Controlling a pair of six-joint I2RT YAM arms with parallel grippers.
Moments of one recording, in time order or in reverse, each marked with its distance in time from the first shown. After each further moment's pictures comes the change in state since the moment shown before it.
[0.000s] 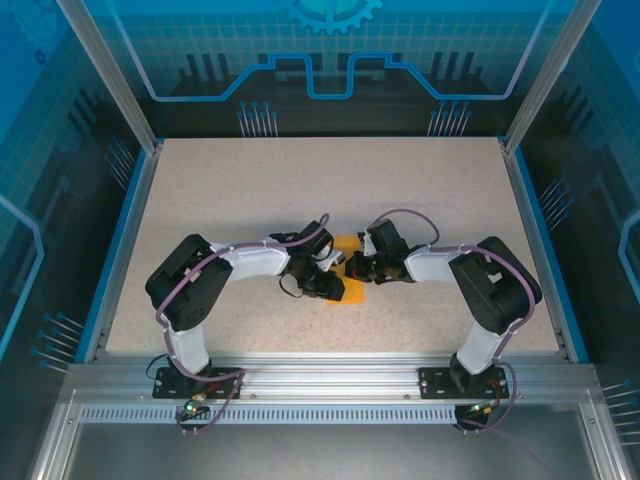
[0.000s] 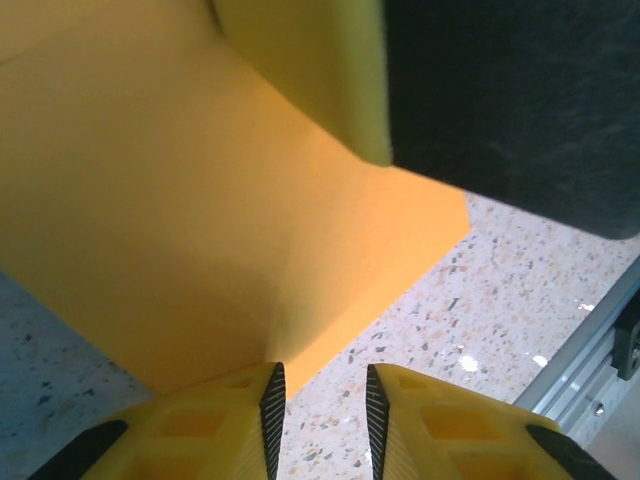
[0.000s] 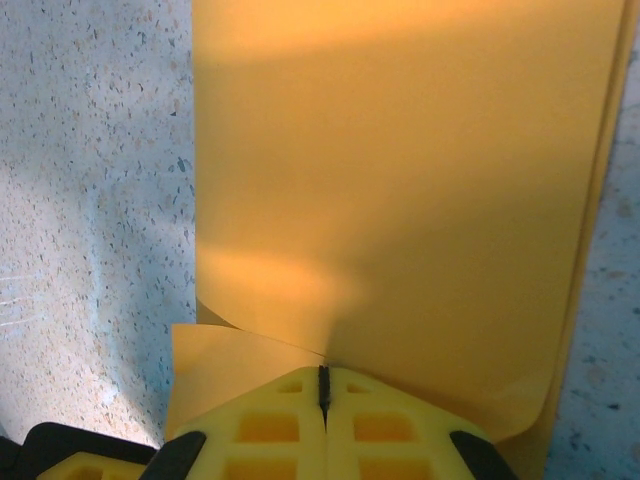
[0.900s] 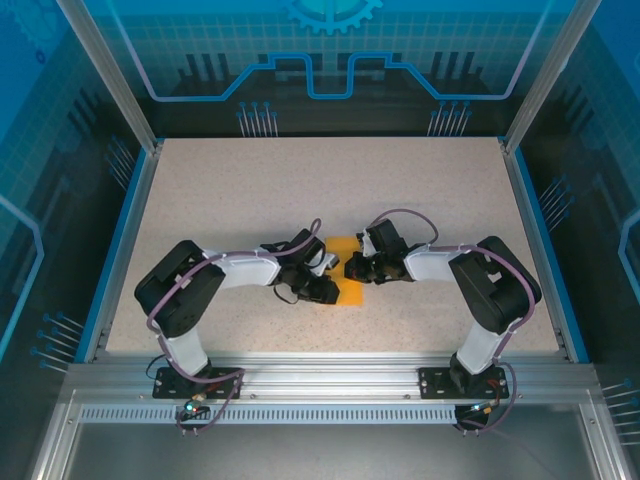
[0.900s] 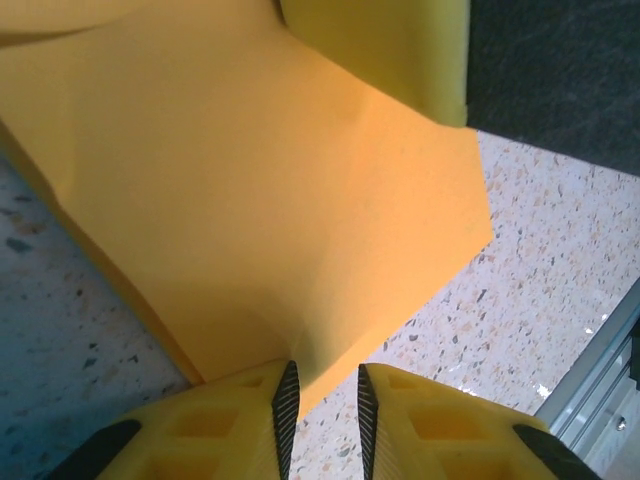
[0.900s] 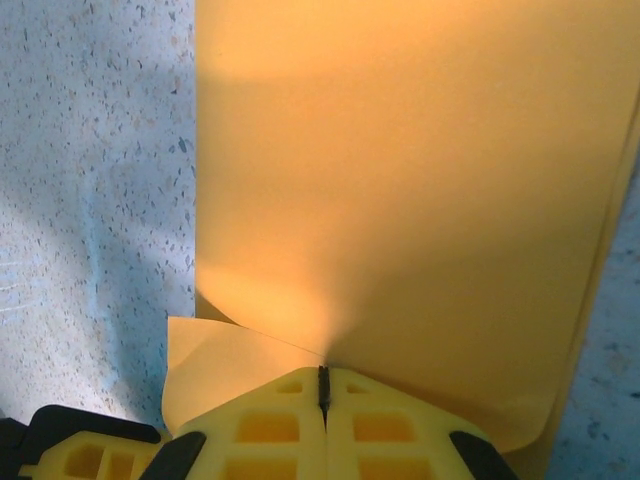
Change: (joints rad) left arm 0.001 -0.072 -0.150 0.159 -0.019 -0.034; right arm 0.000 0.003 0.013 -0.036 -0.019 -0.018
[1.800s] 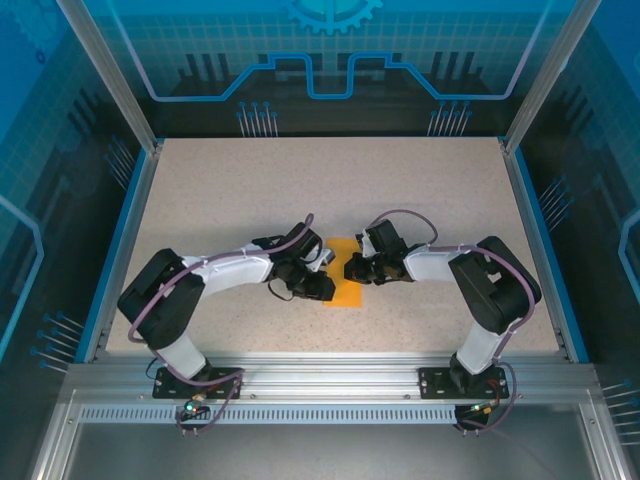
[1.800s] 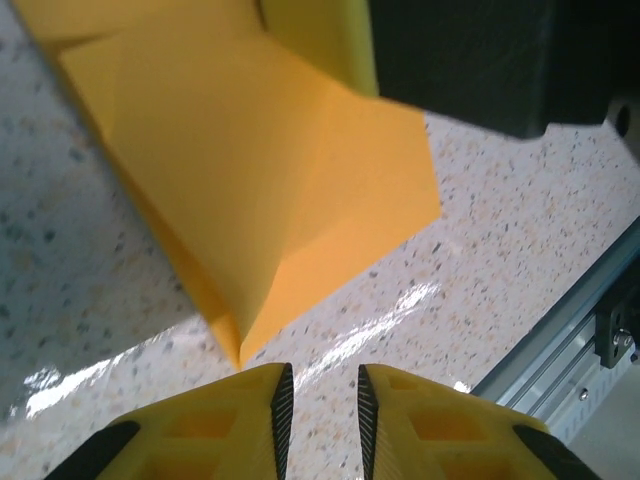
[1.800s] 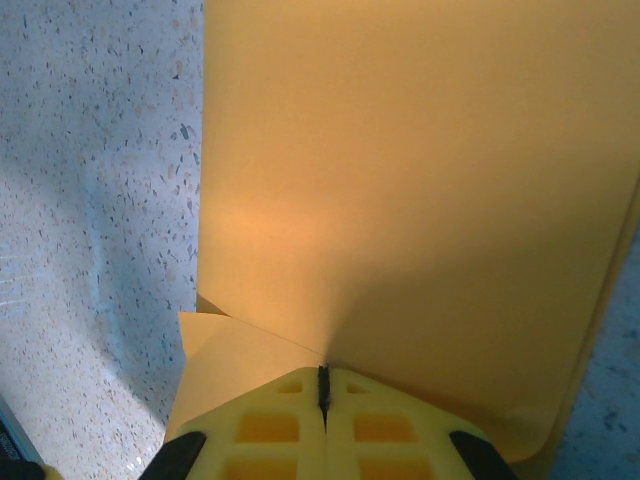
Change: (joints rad) left arm 0.007 -0.085 0.061 -0.165 -0.020 -0.006; right arm 0.003 0.000 0.000 -0.006 -0.008 0.000
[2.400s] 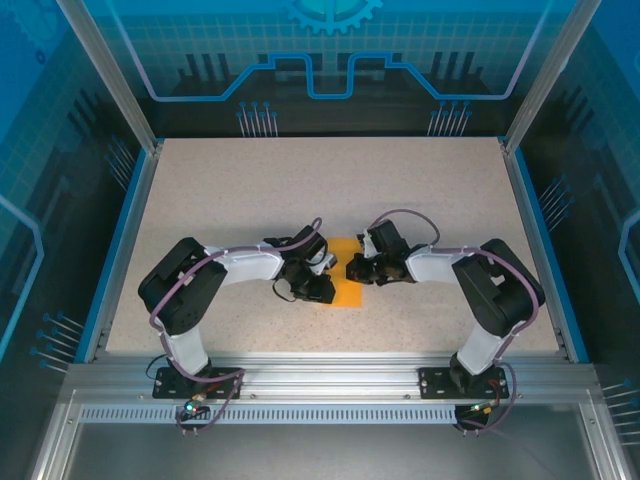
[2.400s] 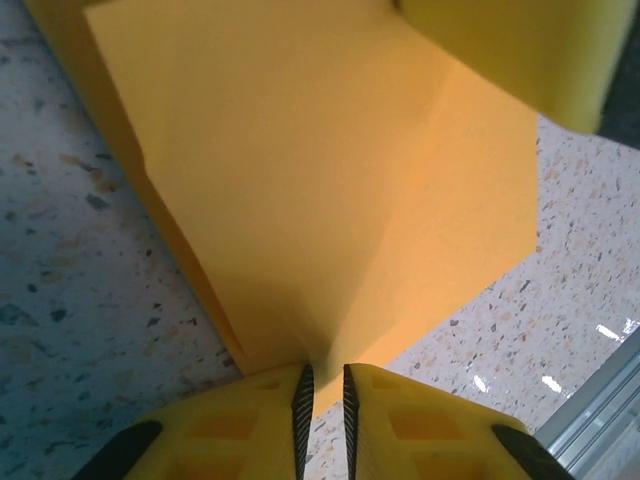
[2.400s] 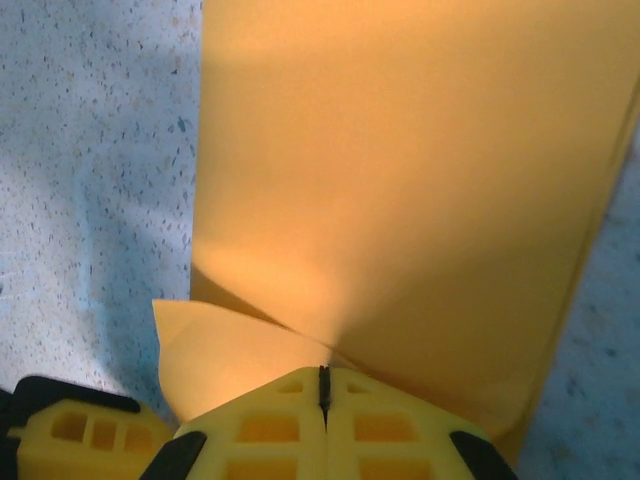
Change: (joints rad) left arm 0.000 0.114 0.015 0.017 -0.020 0.014; right arm 0.000 -0.043 -0.017 -0.019 0.013 -0.029
